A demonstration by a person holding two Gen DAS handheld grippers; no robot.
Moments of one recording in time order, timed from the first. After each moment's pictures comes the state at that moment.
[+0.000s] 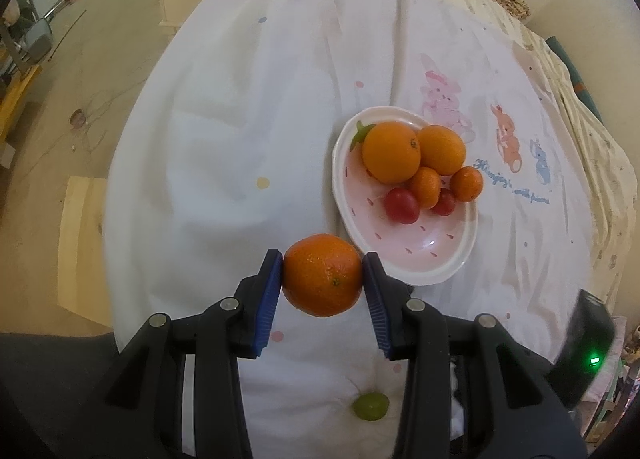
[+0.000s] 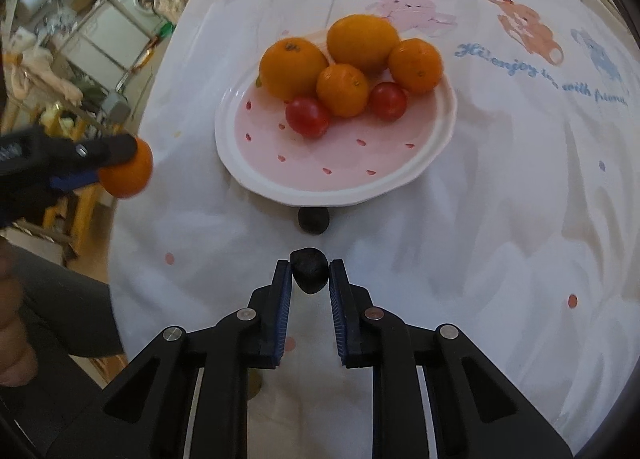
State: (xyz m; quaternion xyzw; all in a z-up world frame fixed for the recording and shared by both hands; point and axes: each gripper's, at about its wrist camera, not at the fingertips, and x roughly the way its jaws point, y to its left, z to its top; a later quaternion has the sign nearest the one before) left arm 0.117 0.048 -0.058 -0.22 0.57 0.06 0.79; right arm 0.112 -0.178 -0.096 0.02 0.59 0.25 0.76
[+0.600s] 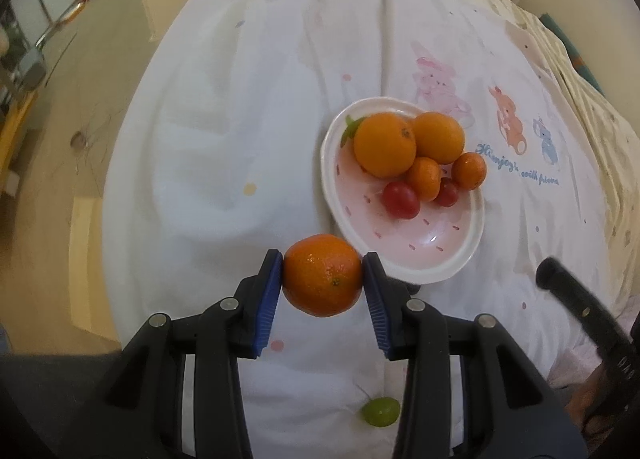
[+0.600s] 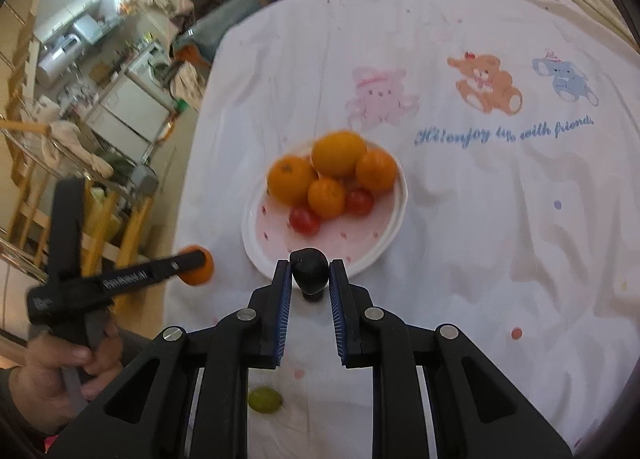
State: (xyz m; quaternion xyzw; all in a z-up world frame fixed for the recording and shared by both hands) left arm 0.129 0.030 -0.059 -0.17 0.57 0.04 0.80; right arm 0.136 -0.226 -0.028 0.12 0.51 0.27 0.81
